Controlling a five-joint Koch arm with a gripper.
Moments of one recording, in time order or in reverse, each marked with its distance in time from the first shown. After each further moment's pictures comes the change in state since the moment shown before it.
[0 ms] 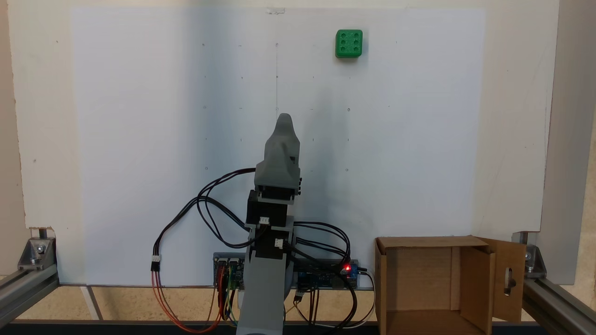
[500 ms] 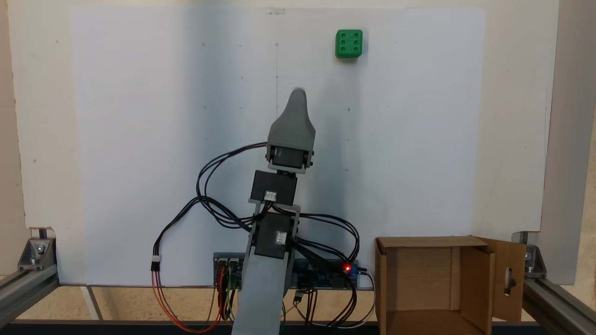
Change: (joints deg) arm 4.1 0.0 -32.8 53.6 0.0
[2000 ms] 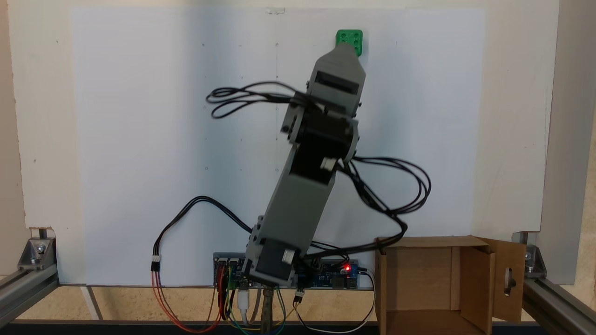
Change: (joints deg) arm 9.1 -55.7 -103.4 115.8 0.8
